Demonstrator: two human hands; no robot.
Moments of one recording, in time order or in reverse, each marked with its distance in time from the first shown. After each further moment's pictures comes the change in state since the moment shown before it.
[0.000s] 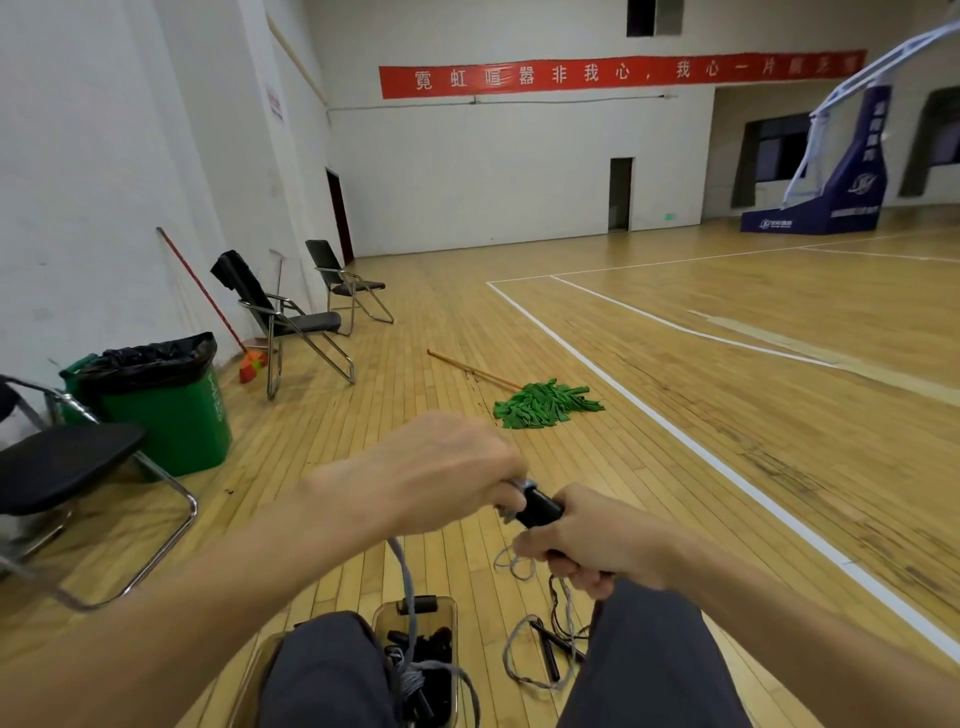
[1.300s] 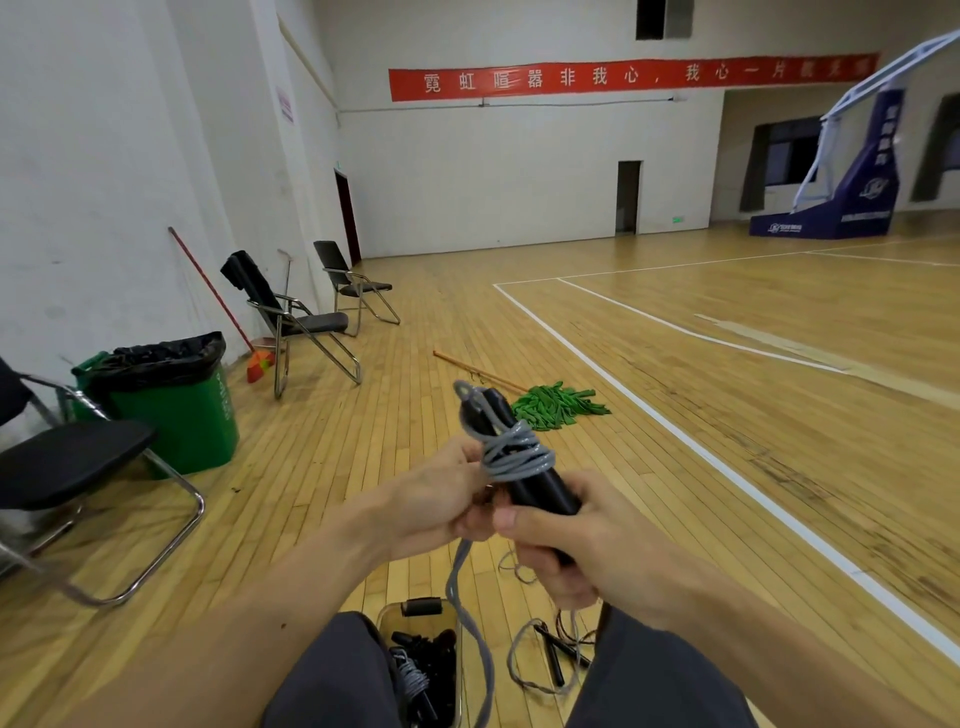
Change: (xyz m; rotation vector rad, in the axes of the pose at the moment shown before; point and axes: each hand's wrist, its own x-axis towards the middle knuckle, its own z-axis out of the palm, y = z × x) left_hand 0.001 -0.010 0.058 -1.714 0.069 -0.153; right_hand -0.036 -0.022 0.027 0.332 -0.067 -0.494
